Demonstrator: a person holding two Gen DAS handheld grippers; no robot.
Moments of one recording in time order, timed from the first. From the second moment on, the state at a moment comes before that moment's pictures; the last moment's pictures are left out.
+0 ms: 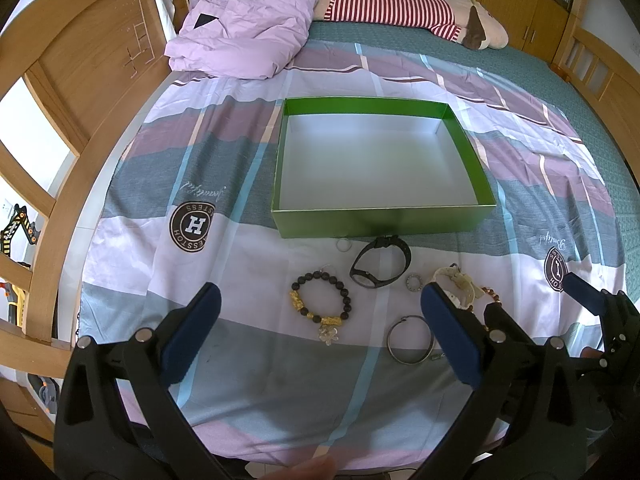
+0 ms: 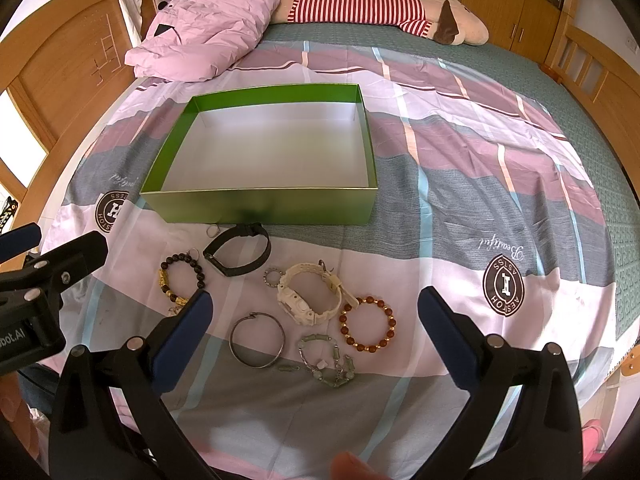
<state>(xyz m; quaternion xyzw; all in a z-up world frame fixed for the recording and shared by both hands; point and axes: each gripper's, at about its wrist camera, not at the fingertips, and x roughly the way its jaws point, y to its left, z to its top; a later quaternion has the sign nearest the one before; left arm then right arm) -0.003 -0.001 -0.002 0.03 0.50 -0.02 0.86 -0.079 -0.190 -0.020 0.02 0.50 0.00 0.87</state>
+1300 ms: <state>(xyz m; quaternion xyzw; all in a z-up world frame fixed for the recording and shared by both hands) 0.065 0.042 -0.157 0.07 0.65 -0.05 0.76 -0.022 -0.210 -0.141 -0.01 0.60 0.01 0.80</state>
